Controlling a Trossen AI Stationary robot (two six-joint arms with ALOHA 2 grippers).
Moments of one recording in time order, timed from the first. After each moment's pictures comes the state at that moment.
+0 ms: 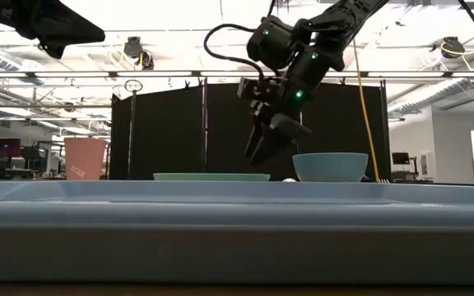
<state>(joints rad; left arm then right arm) -0.56 0.57 0.42 -0.13 -0.79 -0.20 -0.16 1.81 1.13 -0.23 0.18 -0.49</state>
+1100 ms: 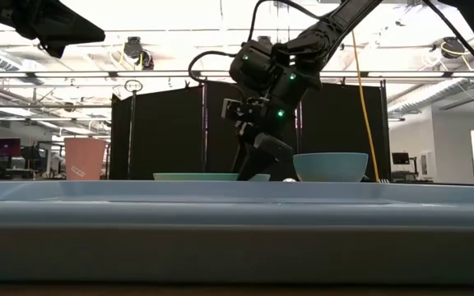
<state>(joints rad) -0.56 0.57 0.42 -0.13 -0.79 -0.19 -0.22 1.96 1.24 -0.23 0.08 -0.51</state>
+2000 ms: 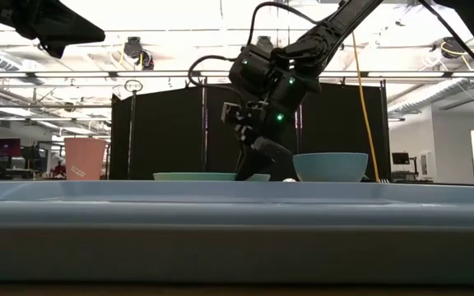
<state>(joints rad) -0.56 0.57 0.42 -0.13 -0.79 -0.19 -0.22 1.98 1.24 -0.22 0.08 -0.52</state>
